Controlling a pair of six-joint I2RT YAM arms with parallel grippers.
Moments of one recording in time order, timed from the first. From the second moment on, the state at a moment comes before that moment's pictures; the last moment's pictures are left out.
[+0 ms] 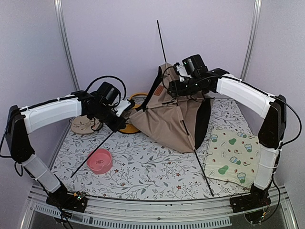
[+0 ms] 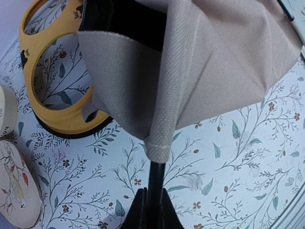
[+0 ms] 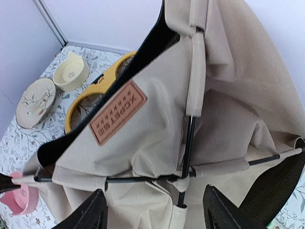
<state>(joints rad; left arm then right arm) -0.63 1.59 1.29 -0.69 0.02 0.14 0.65 1.93 1.88 -0.61 0.09 0.23</state>
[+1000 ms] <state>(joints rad) -0.78 1.46 1.14 -0.55 0.12 -0.09 0.65 2.18 2.23 -0.58 -0.09 0.02</state>
